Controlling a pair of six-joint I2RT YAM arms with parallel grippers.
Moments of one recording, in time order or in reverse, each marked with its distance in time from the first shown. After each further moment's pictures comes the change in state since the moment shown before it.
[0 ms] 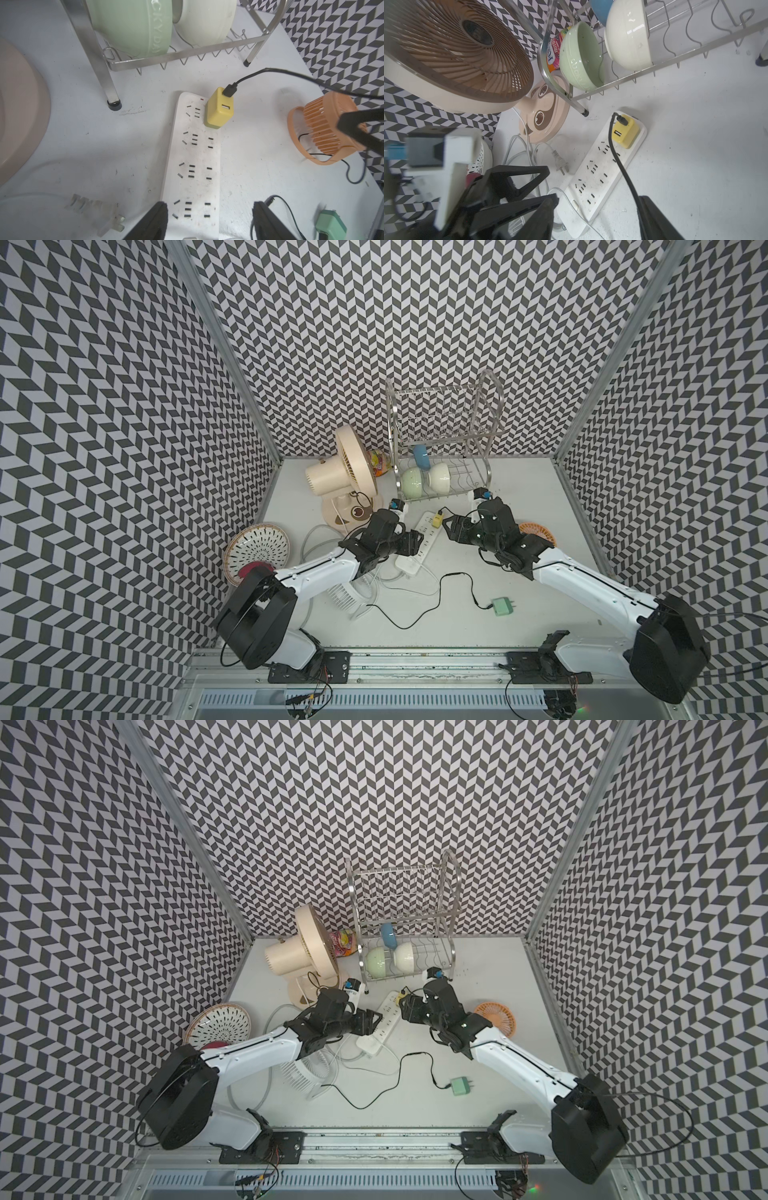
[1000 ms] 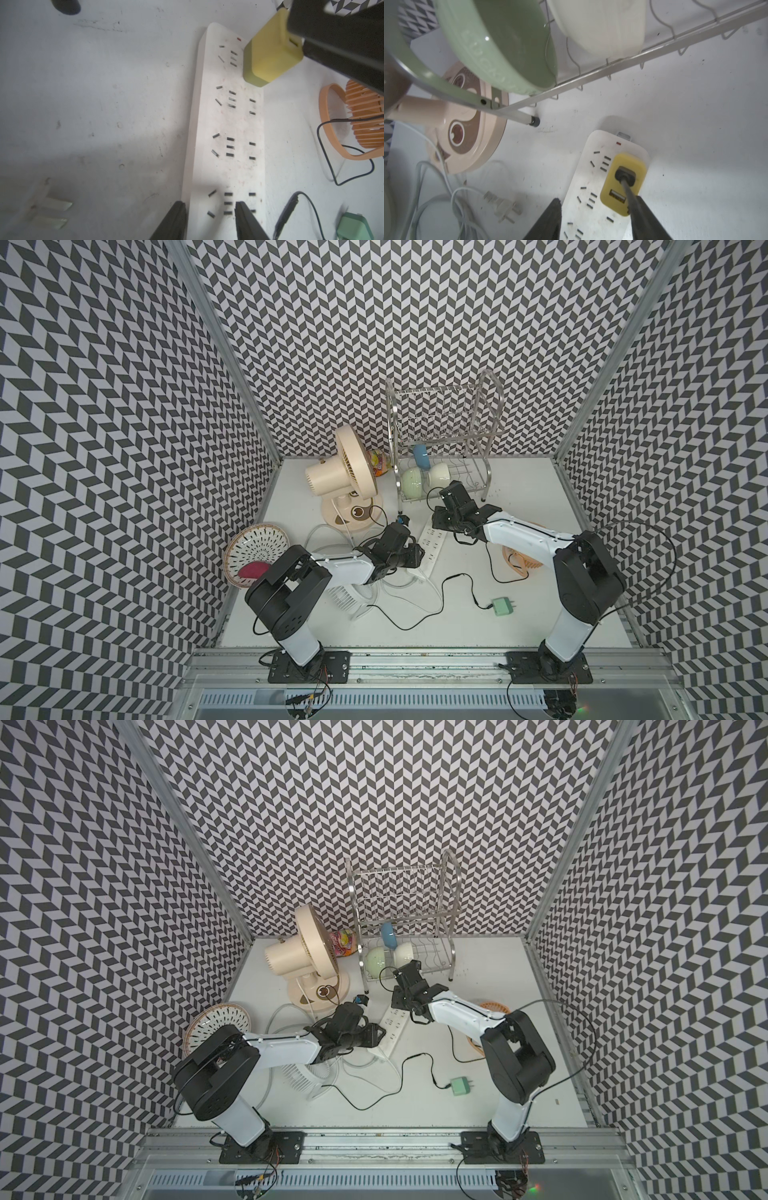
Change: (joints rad) left arm -0.072 0.155 -0.069 0.133 0.015 -0.165; right arm 0.000 0.508 0.364 -0.167 0.150 0.025
